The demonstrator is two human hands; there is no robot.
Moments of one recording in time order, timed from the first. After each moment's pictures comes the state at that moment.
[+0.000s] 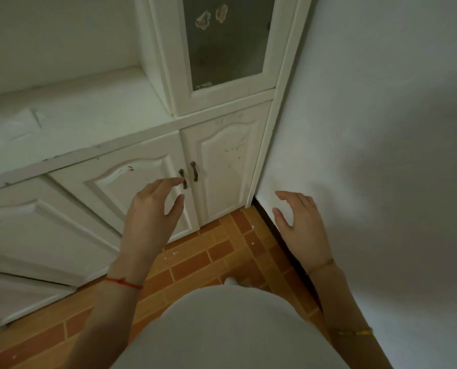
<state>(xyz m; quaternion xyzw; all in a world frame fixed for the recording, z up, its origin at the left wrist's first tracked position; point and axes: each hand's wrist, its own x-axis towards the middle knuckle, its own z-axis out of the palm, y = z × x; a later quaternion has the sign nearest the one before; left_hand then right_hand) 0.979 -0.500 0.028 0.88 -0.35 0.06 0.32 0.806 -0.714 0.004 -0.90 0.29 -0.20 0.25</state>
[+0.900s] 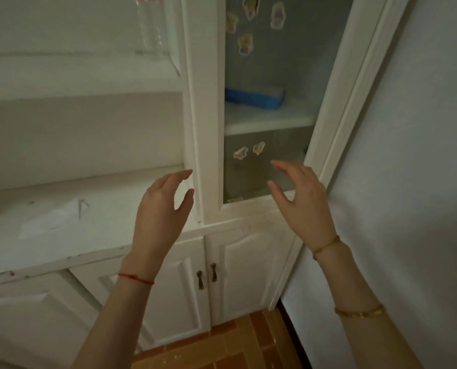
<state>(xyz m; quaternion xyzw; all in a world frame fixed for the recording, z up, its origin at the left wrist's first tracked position) 1.153 -0.613 0.137 0.85 -0.28 0.23 0.38 1.048 -0.839 0.163 -0.89 0.05 -0.38 0.23</state>
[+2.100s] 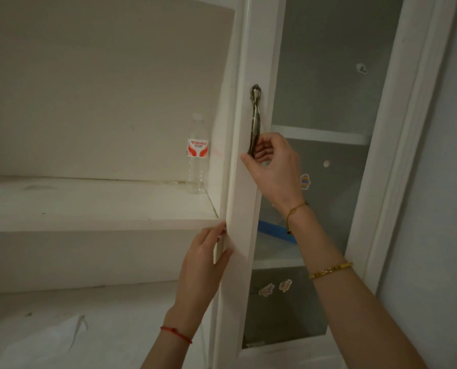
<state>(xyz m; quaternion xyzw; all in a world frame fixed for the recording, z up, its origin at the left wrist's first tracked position) 1.251 -0.668 0.228 0.78 -0.30 0.29 0.46 1.220 -0.794 0.400 -0.77 -0.09 -0.54 0.33</state>
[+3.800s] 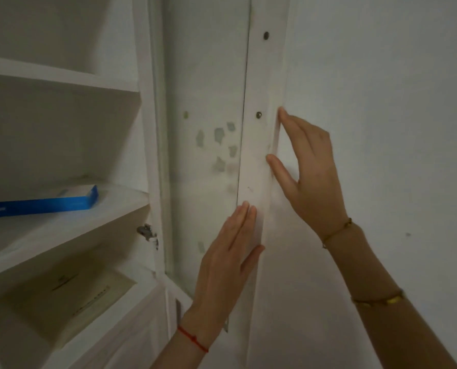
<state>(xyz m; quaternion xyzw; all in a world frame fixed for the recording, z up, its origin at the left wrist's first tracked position) 0.992 -0.862 0.194 0.49 -0.67 0.23 0.50 0.855 -0.922 0.341 -0.76 0.20 -0.56 -0.24</state>
